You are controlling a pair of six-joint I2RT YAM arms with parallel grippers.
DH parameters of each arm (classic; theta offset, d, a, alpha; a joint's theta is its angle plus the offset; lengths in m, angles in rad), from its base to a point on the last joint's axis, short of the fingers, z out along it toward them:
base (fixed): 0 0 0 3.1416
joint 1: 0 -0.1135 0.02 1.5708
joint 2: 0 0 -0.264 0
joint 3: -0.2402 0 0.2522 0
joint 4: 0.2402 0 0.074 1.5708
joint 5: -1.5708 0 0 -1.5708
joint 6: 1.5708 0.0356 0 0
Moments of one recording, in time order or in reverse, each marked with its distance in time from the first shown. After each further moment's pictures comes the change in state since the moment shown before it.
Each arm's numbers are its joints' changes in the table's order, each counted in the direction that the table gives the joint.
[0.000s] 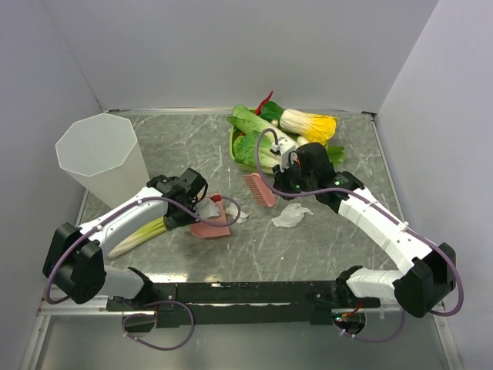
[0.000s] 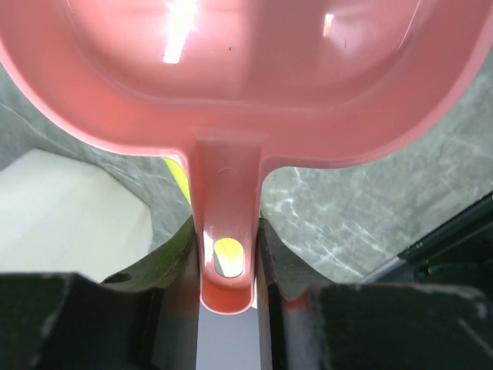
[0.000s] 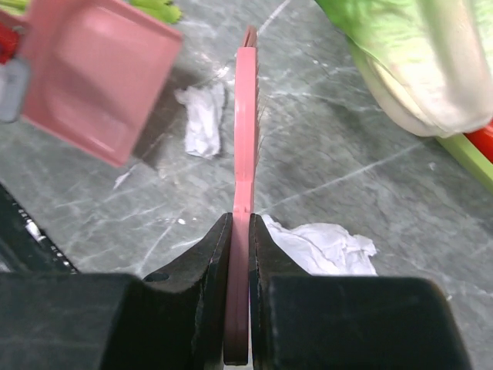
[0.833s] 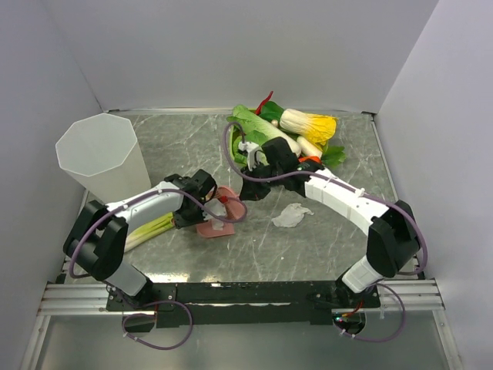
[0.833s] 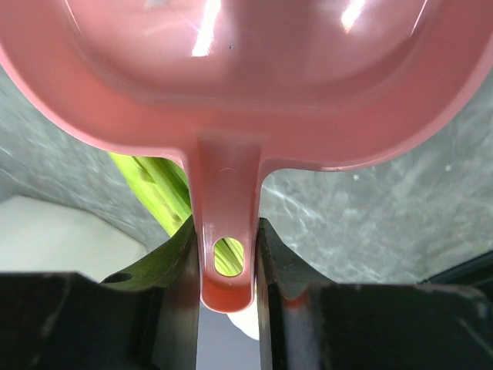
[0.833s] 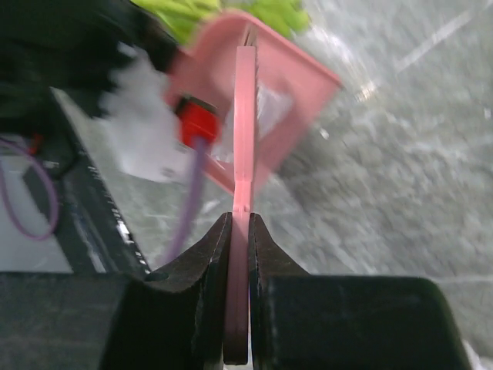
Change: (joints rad) left arm 0.005 0.178 0.011 -0.111 0.008 -0.017; right arm -0.105 0.336 -0.138 -0.089 0.216 0.115
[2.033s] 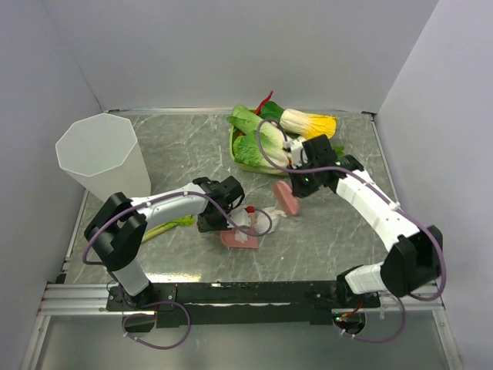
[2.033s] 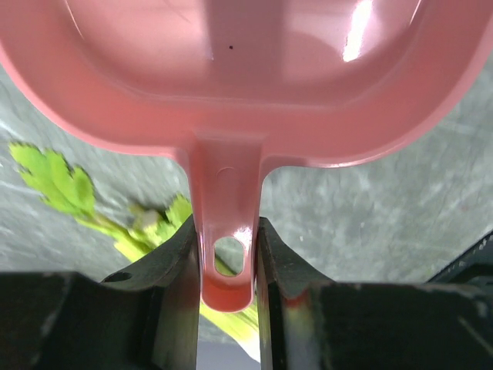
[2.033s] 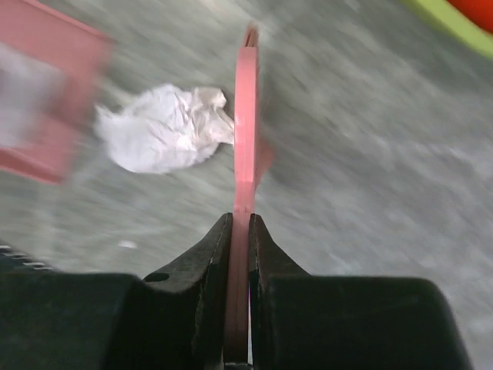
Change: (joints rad) left arm 0.213 0.121 -0.133 0.012 -0.085 -0.013; right arm 0.262 -0.233 0.084 0.388 -0.369 -0.198
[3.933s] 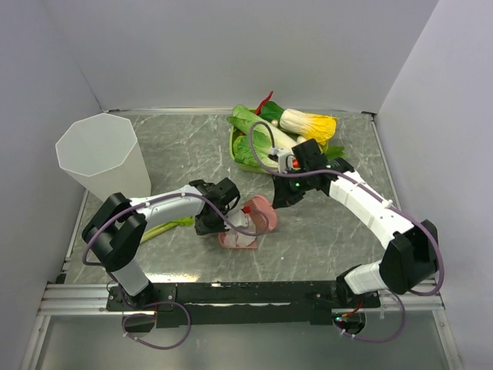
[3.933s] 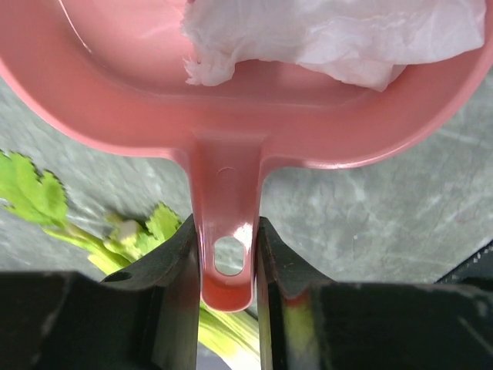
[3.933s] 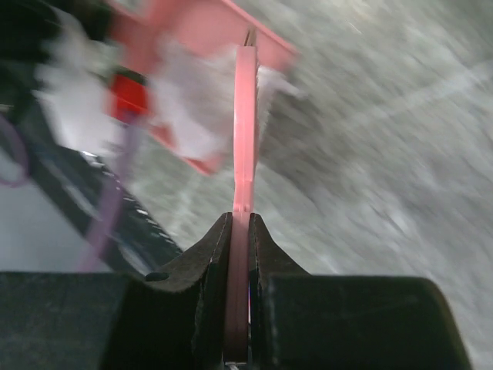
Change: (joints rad) left arm -0.024 -0.003 0.057 -0.054 -0.033 -0.022; right arm -0.070 0.060 -0.018 -0.029 0.341 0.100
